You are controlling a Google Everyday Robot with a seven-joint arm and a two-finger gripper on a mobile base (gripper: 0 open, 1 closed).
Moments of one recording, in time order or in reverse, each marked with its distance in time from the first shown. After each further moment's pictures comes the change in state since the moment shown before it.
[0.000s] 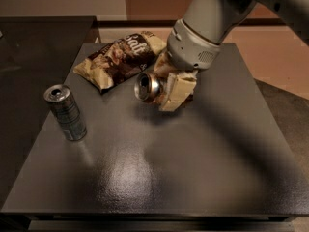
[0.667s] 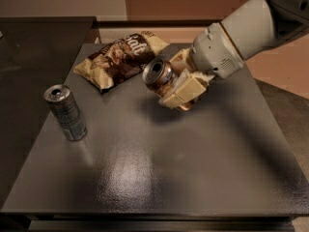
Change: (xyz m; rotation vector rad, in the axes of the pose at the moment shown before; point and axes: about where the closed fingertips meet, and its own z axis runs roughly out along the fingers) arm 0.000 0.004 -0.020 0.156 -0.330 0.211
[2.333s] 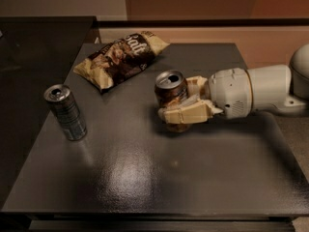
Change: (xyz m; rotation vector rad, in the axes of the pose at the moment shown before) arm 0.012 0.025 0.007 0.111 -0.458 0.210
